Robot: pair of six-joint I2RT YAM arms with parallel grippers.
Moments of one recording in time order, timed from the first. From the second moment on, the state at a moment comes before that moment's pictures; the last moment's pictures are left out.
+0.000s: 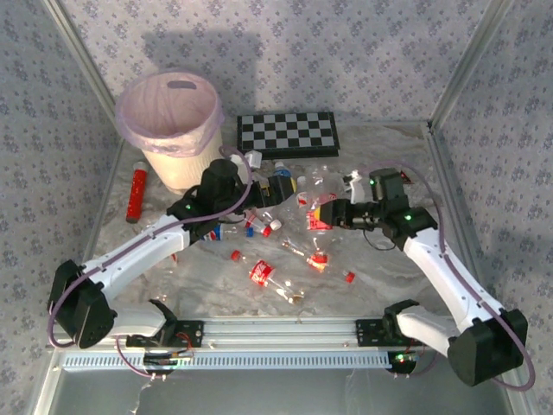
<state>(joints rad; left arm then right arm) -0.73 1.30 1.02 -0.06 0.30 -0.85 0.36 1.07 0.90 -0.55 -0.67 0.47</state>
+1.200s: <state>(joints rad) -0.70 1.46 1.24 -0.12 0.32 -0.82 0.47 1.17 1.08 -0.51 -0.53 0.47</state>
